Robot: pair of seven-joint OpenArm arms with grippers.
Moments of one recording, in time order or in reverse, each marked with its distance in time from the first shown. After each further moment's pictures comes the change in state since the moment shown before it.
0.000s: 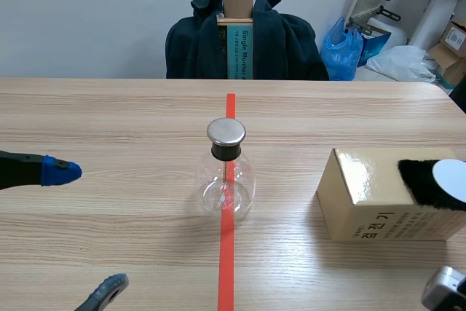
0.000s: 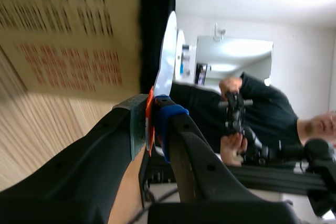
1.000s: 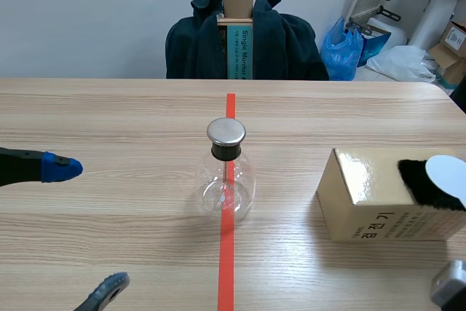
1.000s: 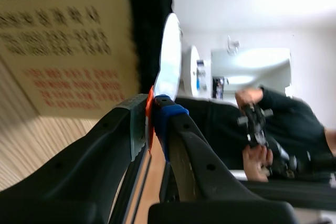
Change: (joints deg) left arm 0.0 0.0 0.0 0.0 0.8 0.0 -1.7; right arm 0.0 4.0 -3.1 0.0 8.7 5.7 7.1
